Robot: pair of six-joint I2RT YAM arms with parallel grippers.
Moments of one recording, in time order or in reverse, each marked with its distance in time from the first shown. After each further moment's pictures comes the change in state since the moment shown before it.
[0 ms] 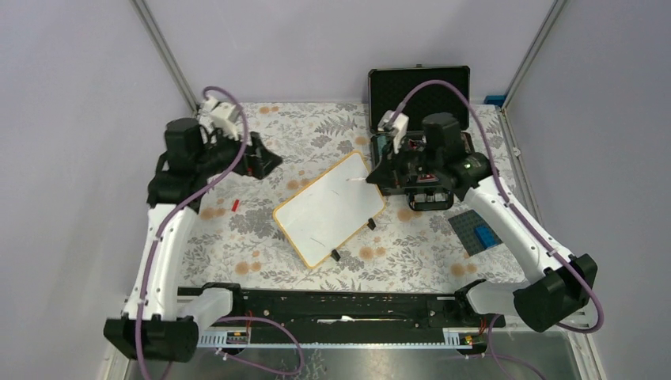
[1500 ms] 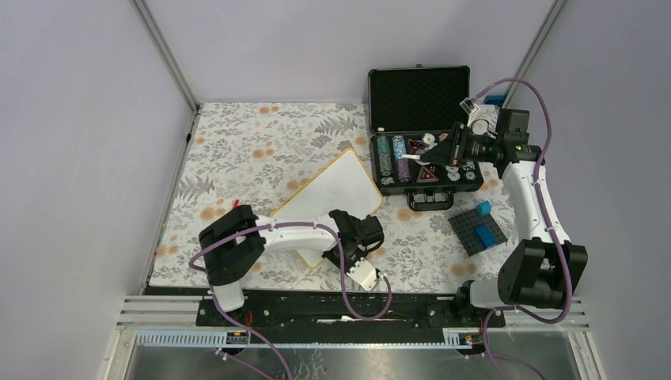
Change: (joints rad) left arm -1.063 0.694 -0.083 -0.270 -0.630 1.164; right arm -0.557 0.105 -0.023 -0.059 -0.401 0.249
